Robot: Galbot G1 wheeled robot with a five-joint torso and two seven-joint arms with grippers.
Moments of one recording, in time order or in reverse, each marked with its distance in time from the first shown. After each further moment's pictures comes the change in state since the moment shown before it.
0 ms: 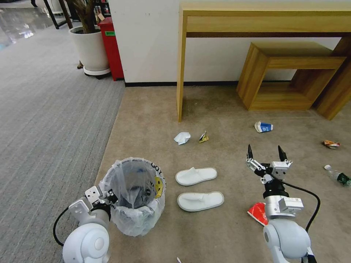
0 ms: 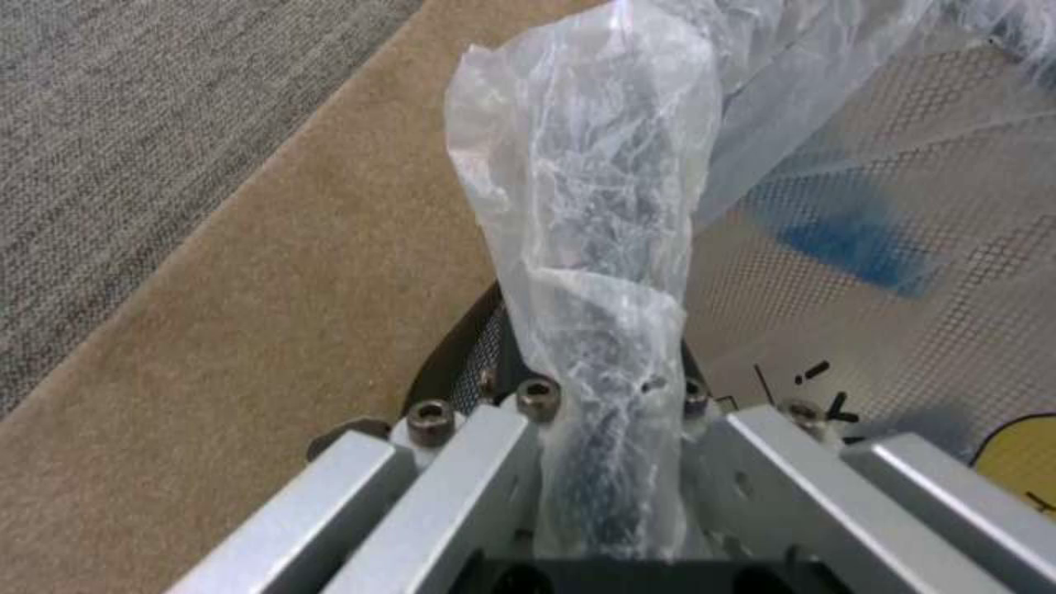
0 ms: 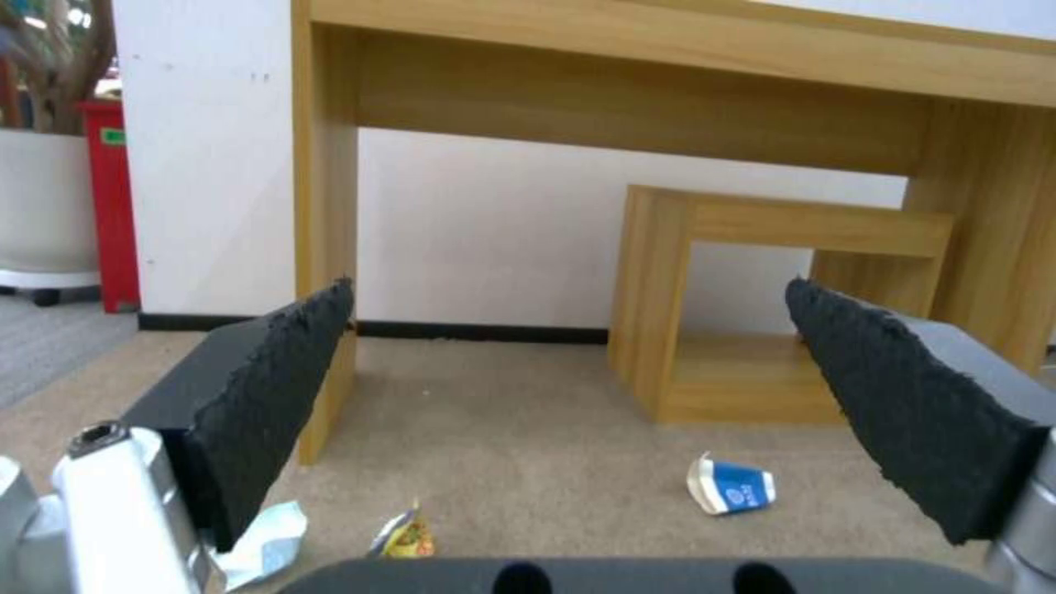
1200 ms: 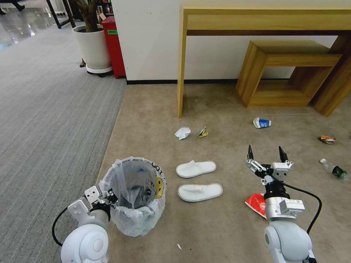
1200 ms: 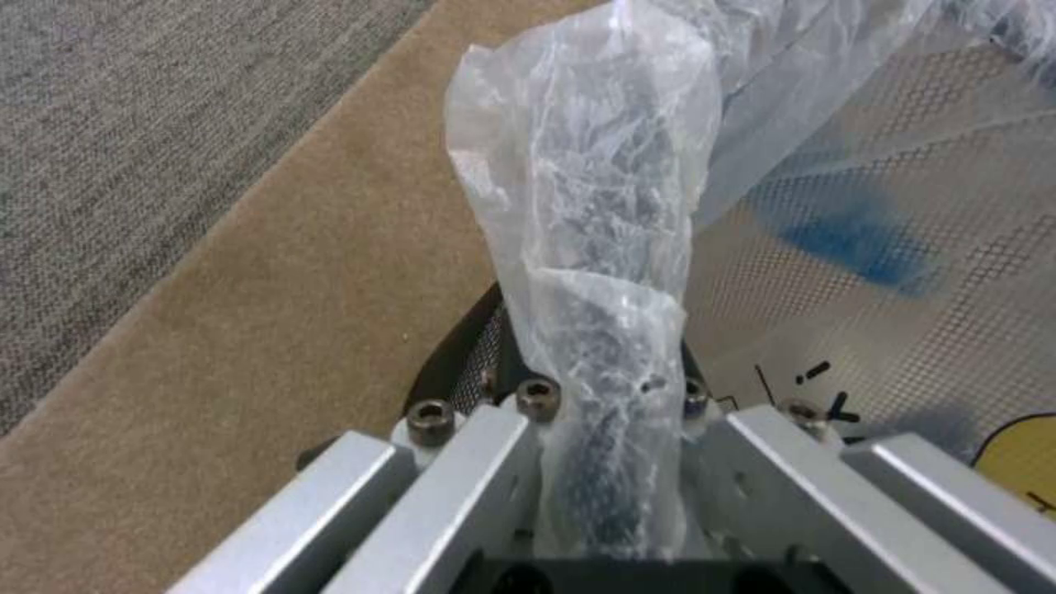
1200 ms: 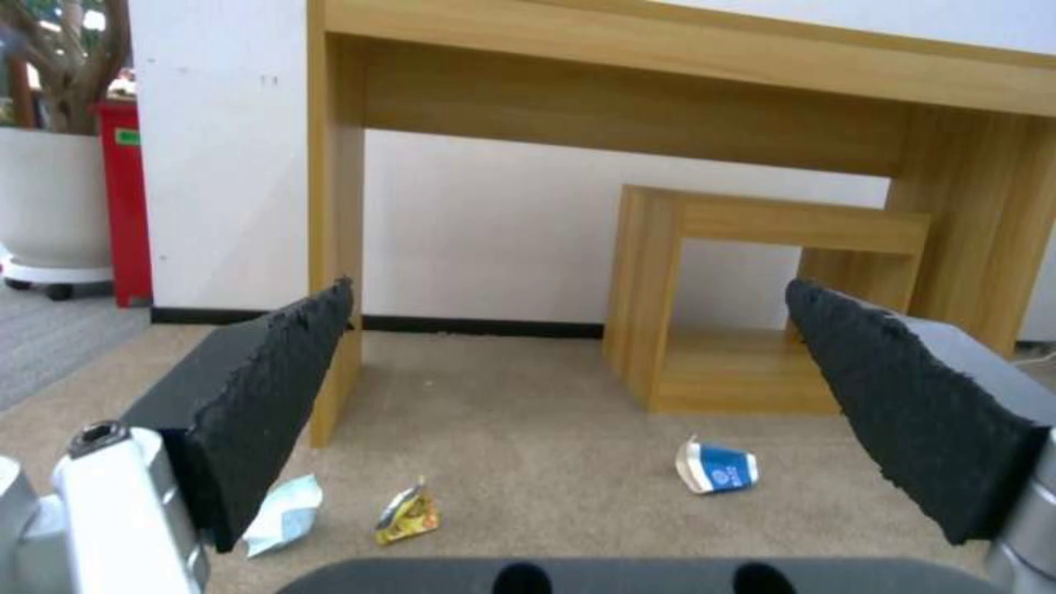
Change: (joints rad) left arm 0.009 0.009 0.000 -0.026 -0.012 0.003 -0.002; right arm -0.023 0.041 0.008 0.023 -0.038 0.001 -0.014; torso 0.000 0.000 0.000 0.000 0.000
